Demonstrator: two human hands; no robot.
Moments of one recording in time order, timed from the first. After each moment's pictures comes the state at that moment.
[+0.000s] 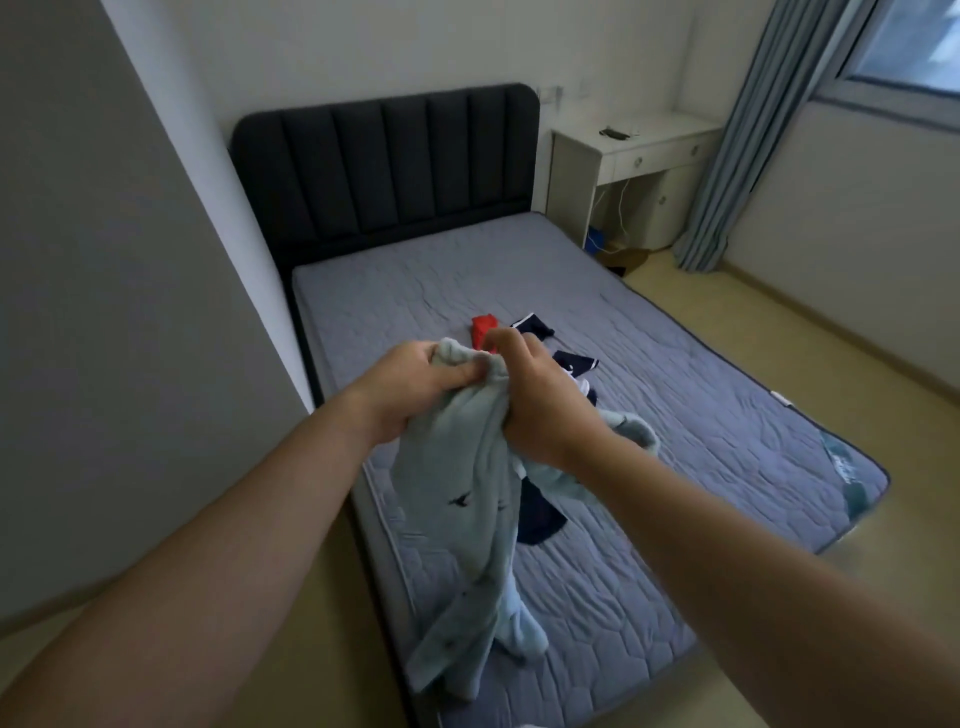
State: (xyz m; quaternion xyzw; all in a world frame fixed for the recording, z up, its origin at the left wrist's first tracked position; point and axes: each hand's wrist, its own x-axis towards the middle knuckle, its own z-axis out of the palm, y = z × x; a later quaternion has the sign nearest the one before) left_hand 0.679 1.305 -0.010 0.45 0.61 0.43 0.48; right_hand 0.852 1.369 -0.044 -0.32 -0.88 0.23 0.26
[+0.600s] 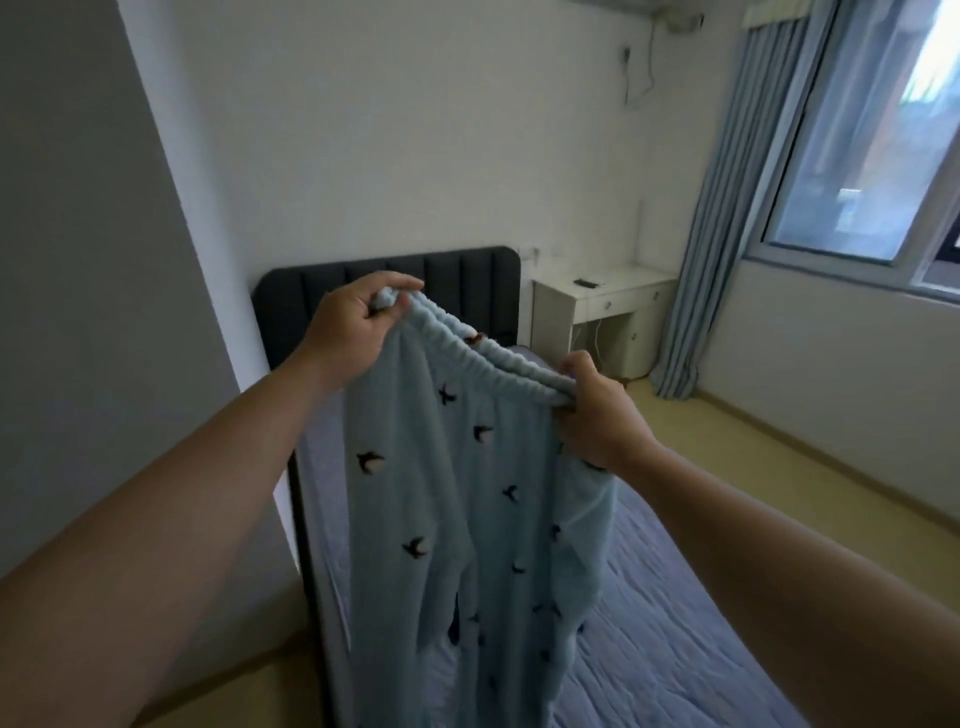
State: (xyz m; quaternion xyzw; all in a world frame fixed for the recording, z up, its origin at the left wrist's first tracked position) left_hand 0.639 1.341 0.143 0.64 0.58 0.51 -0.01; right_hand 0.913 1.454 0.051 -0.42 -0.84 0.13 0.32
